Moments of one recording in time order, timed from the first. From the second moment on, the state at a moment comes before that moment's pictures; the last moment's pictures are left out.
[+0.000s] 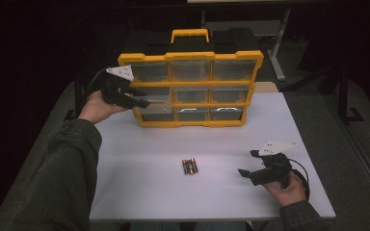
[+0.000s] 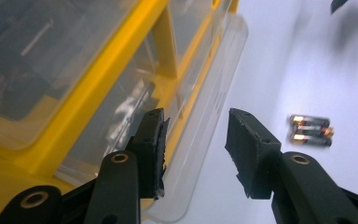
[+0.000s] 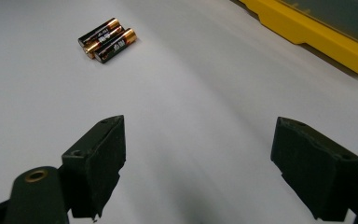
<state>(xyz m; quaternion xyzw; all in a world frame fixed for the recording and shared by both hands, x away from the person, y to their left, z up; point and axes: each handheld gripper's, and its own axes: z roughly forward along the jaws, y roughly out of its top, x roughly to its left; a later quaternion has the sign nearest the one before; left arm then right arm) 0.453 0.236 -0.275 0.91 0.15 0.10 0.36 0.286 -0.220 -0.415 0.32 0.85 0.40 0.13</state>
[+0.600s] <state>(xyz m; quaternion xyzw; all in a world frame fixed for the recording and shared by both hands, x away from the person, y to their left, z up) 0.444 0.241 -0.273 0.93 0.12 0.07 0.35 0.283 -0.222 -0.414 0.32 0.85 0.40 0.13</state>
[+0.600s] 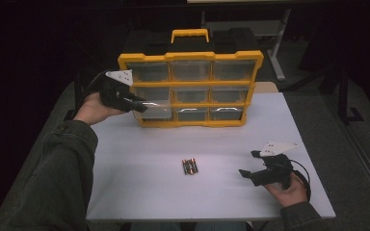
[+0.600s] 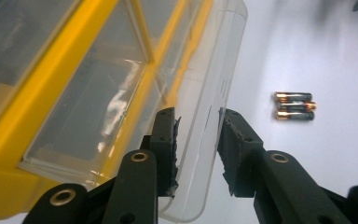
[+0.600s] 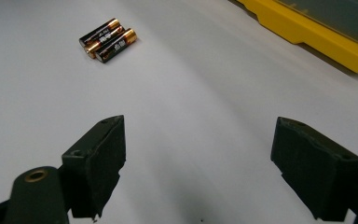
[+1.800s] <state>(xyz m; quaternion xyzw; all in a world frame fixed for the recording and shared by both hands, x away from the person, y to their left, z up) 0.423 0.251 -0.274 0.93 0.10 0.05 0.36 0.281 -0.222 -0.413 0.32 0.85 0.41 0.13</state>
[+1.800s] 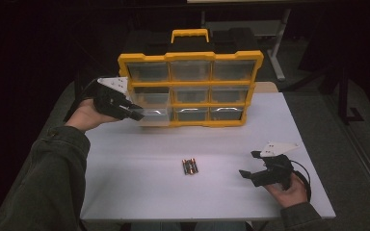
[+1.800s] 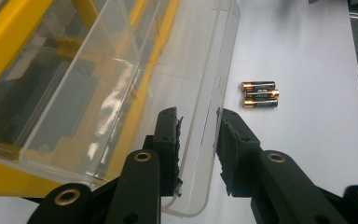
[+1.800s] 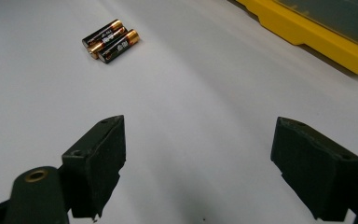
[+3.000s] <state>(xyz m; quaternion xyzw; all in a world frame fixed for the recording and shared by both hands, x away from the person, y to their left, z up) 0.394 0.257 -0.255 0.89 0.13 0.06 0.43 0.287 -0.220 -0.416 0.32 0.85 0.41 0.12</state>
